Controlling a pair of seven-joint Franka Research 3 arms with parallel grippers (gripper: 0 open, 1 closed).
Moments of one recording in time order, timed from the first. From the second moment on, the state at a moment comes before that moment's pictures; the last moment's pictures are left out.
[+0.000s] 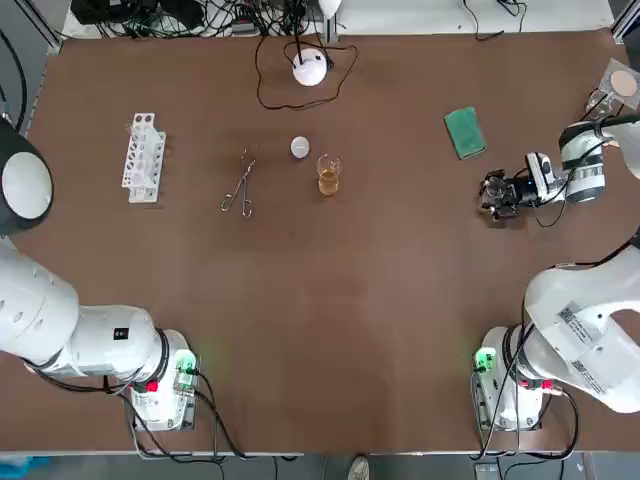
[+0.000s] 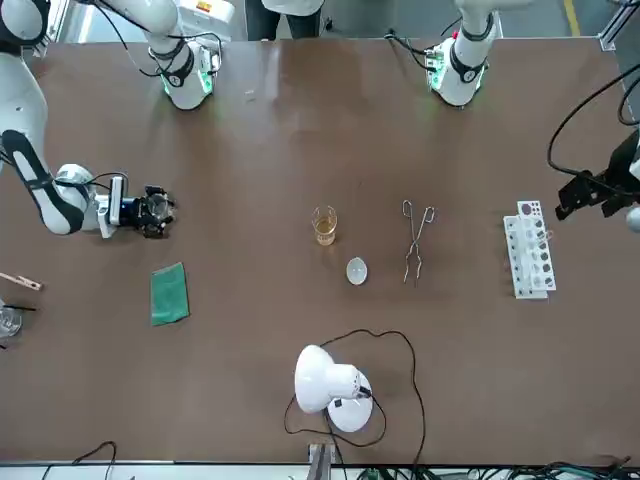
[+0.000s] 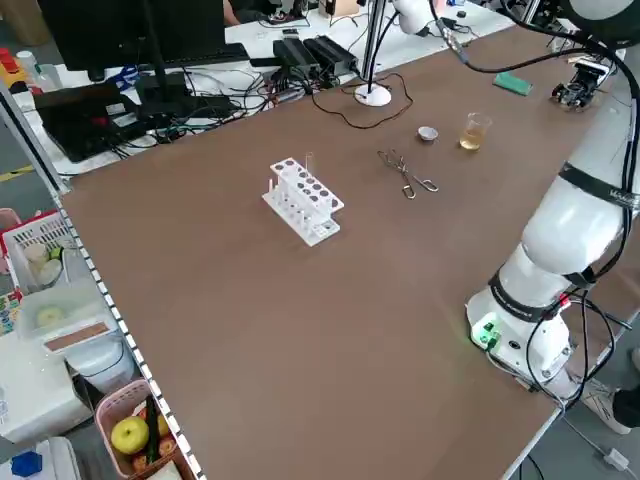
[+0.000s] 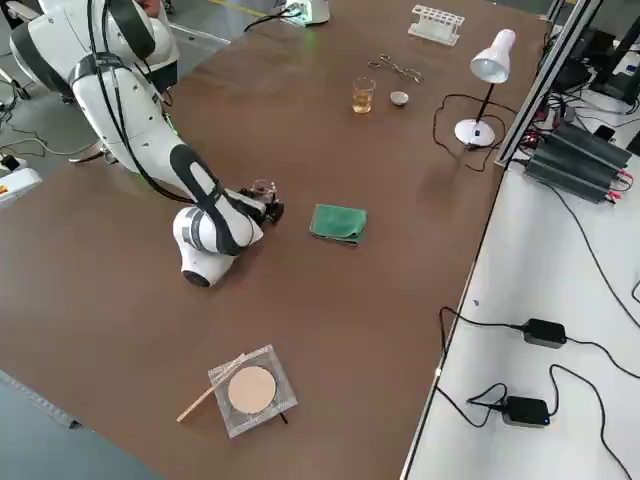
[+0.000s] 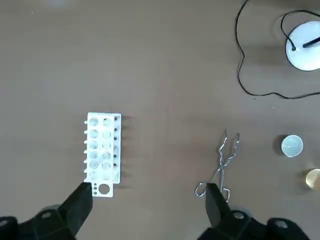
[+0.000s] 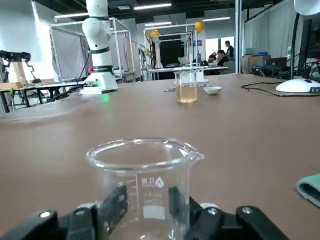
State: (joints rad) left arm 0.02 0.10 -0.04 -1.47 -0.01 1.65 -0.06; right arm -0.85 0.84 0.27 -2.05 0.76 1.68 -2.74
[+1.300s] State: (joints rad) left arm 0.02 0.10 -0.05 -1.46 -0.01 1.65 -0.06; right arm -0.85 0.84 0.27 -2.05 0.76 1.68 -2.74
